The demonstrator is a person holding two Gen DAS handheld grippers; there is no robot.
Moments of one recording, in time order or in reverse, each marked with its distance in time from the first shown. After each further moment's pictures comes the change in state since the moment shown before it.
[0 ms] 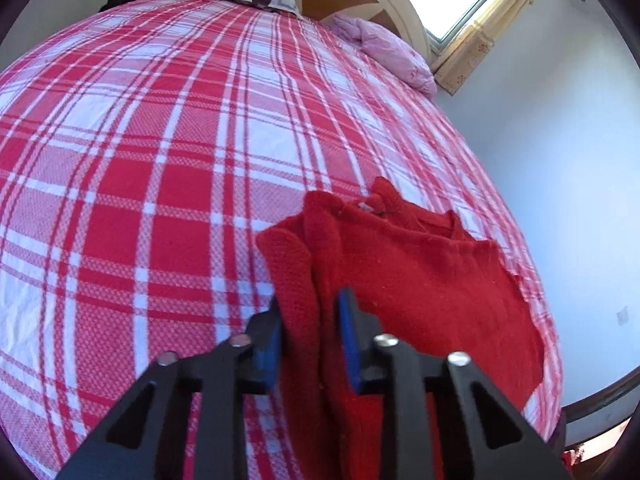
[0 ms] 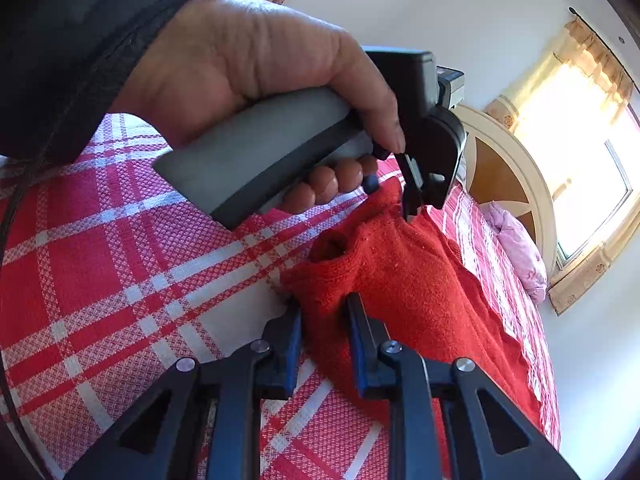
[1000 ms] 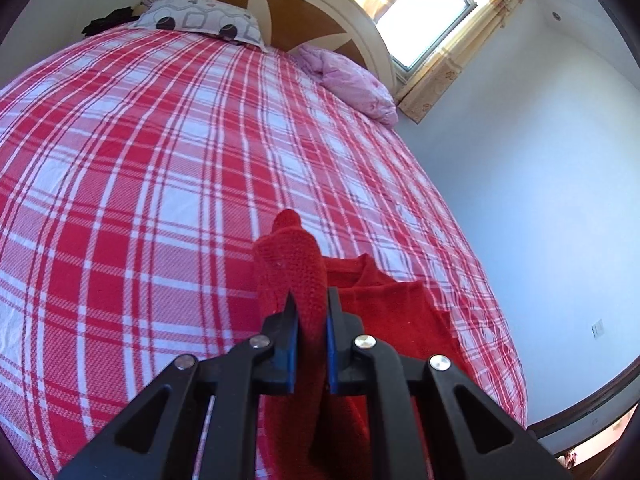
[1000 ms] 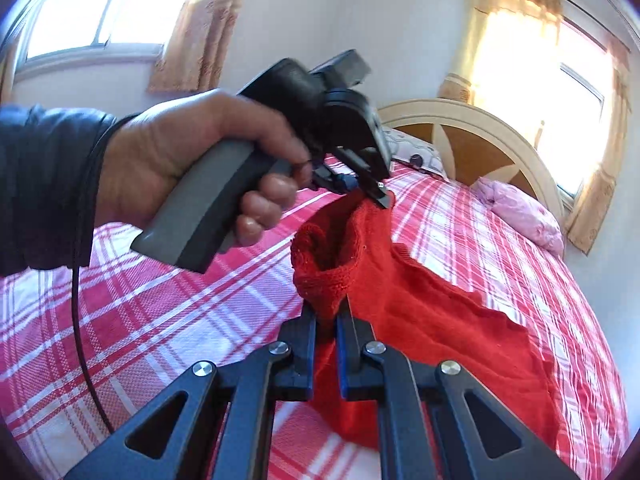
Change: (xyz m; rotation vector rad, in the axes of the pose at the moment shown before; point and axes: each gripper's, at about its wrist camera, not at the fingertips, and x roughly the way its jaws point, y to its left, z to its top) left arm -0.036 -0.083 0.023 0.007 -0.098 -0.091; right arm -0.046 -0.104 -0.023 0.356 -0.162 0.086
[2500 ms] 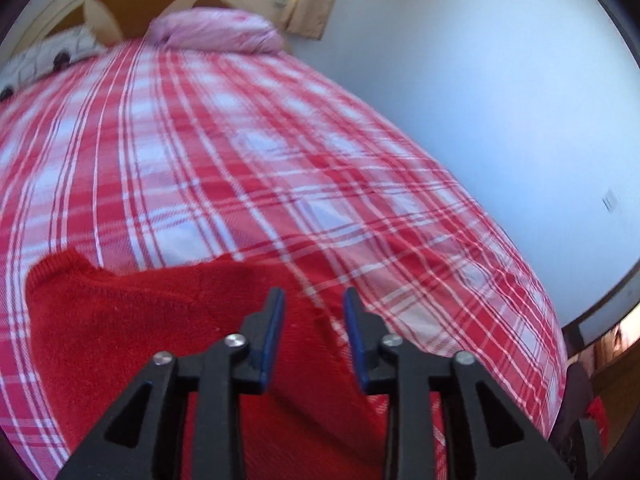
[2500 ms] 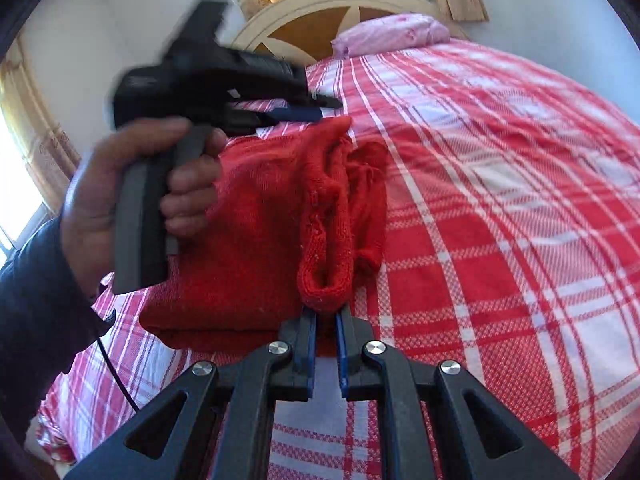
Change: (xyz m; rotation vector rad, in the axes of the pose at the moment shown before) left arm 0.168 -0.232 -0.045 0.420 0.172 -0.044; right arm -0.041 -0.225 -0.158 0.789 0.224 0.011
